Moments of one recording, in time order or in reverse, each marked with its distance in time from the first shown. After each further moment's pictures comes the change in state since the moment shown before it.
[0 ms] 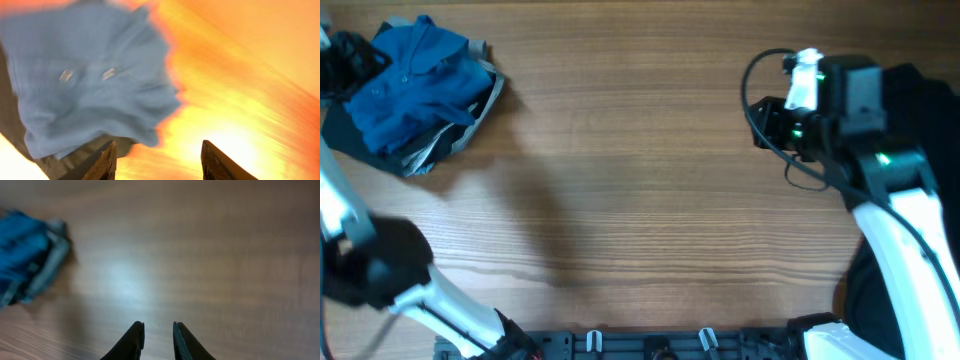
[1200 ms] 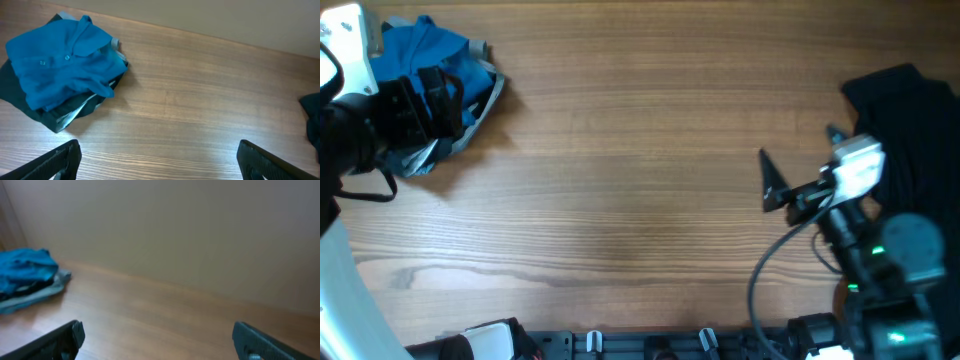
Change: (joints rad) left arm -0.313 -0.478 0.039 -0.290 -0.177 -0.013; right arm -0.018 -0.731 -0.678 0.614 0.049 -0.370
